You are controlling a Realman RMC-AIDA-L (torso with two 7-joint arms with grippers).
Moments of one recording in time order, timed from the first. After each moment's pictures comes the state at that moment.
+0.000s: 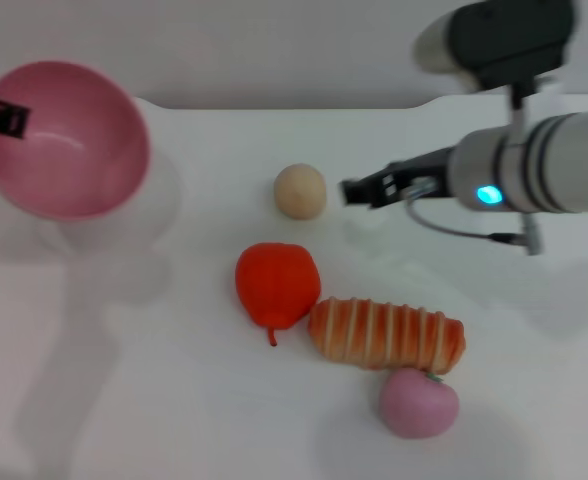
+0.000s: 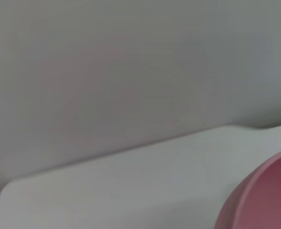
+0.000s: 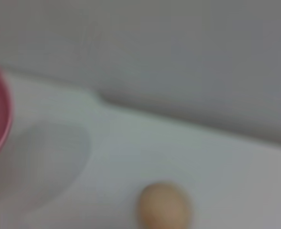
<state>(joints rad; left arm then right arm) -0.53 -2.06 1.53 1.56 0.11 -1.32 -0.13 0.48 2.07 -1.82 -1.43 0.46 0.92 0.06</state>
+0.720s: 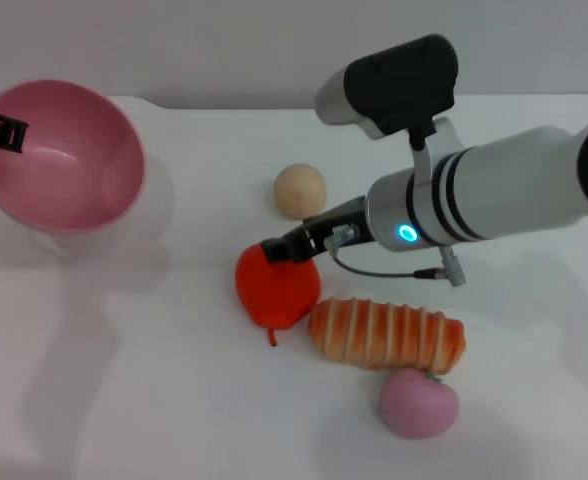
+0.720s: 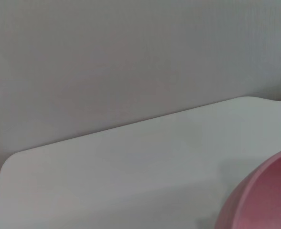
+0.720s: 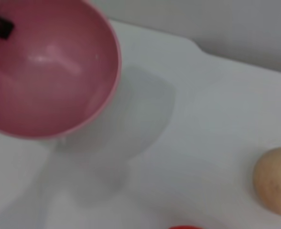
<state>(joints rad) -0.57 -2.06 1.48 1.46 0.10 -1.31 -0.09 0.65 2.08 -1.92 -1.18 0.73 0.85 -0.07</state>
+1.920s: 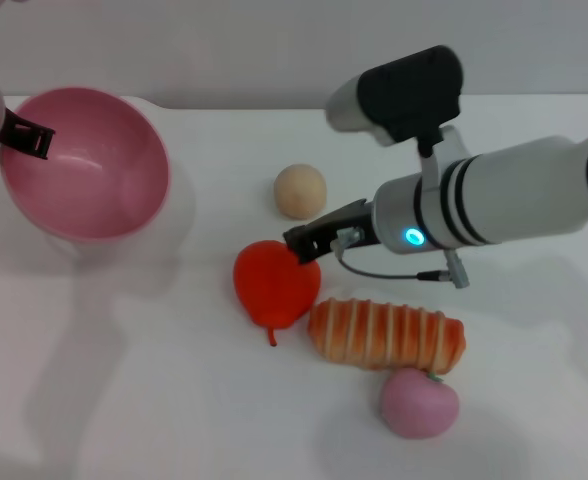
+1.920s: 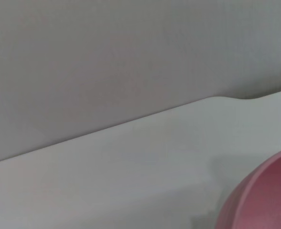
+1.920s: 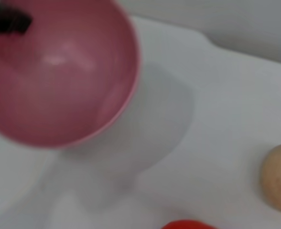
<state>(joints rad) -0.57 -2.06 1.52 1.48 0.06 -1.32 -0.07 0.64 2.08 -1.90 -1.11 0.84 0.79 -0.19</state>
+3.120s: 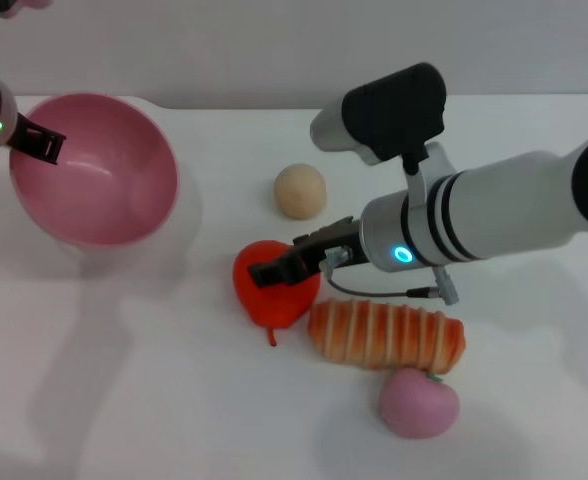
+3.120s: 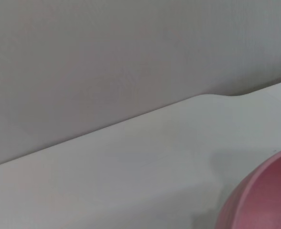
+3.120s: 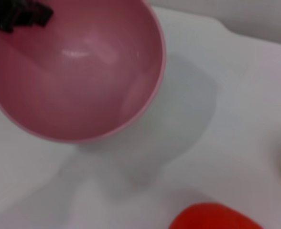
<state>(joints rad) -0.57 -2.06 1.55 1.47 0.06 -1.33 -0.06 0.65 2.08 -1.94 -1.09 0.88 0.79 -0.21</state>
